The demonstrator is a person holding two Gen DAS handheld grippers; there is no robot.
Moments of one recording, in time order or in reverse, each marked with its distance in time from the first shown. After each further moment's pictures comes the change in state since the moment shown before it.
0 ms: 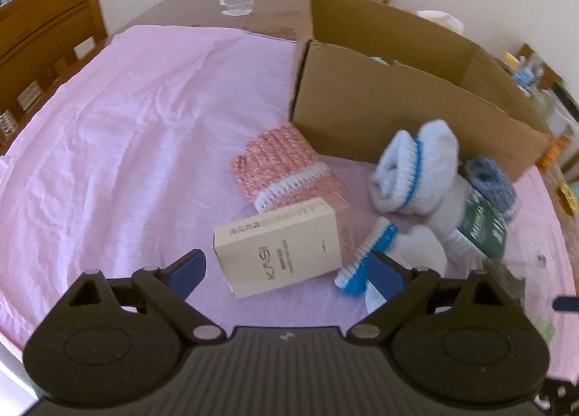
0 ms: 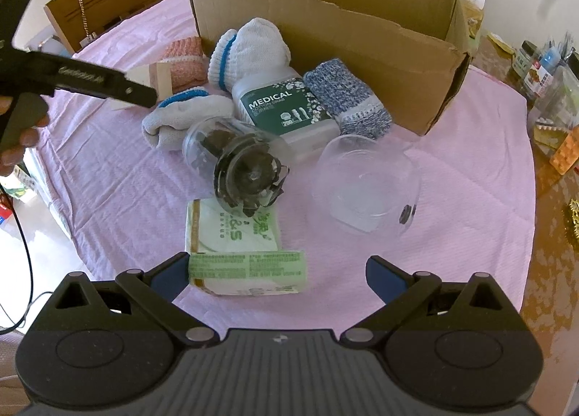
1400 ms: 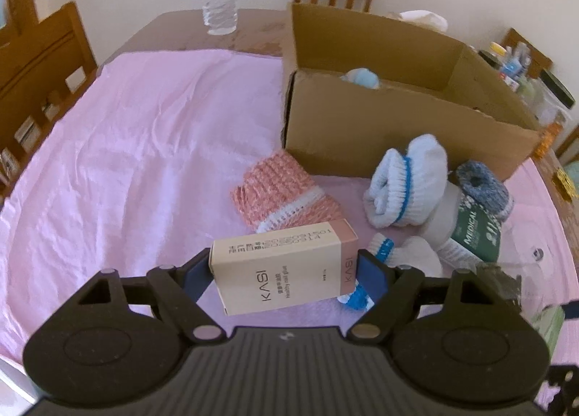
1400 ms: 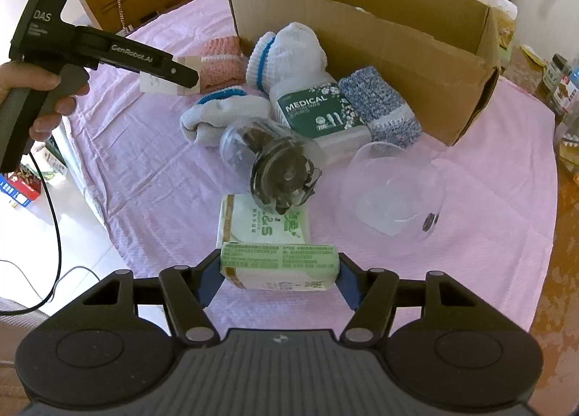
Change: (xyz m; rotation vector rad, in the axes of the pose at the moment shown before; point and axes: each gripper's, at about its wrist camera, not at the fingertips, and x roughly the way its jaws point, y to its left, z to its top) left arm -0.020 -0.005 0.016 0.117 -0.016 -0.005; right arm -0.008 0.006 0.002 -0.067 0.008 0.107
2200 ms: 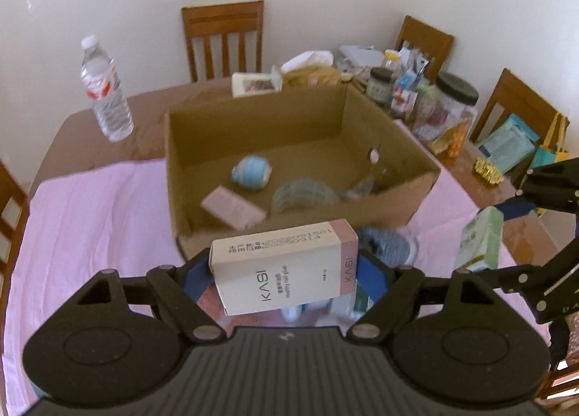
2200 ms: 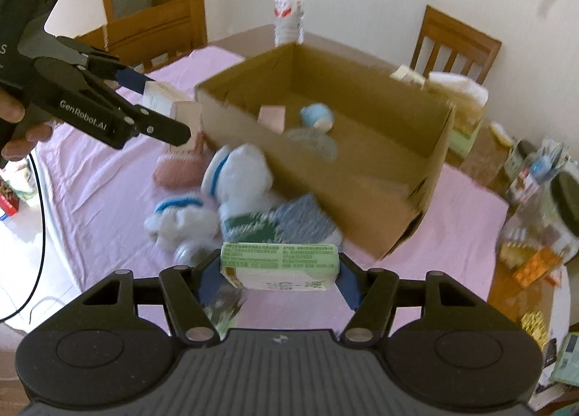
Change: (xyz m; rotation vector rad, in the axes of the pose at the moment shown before) left arm -0.041 -0.056 0.081 0.300 -0.104 -0.197; right arm -0.054 -0.035 0.081 -0.082 -0.151 -0.096
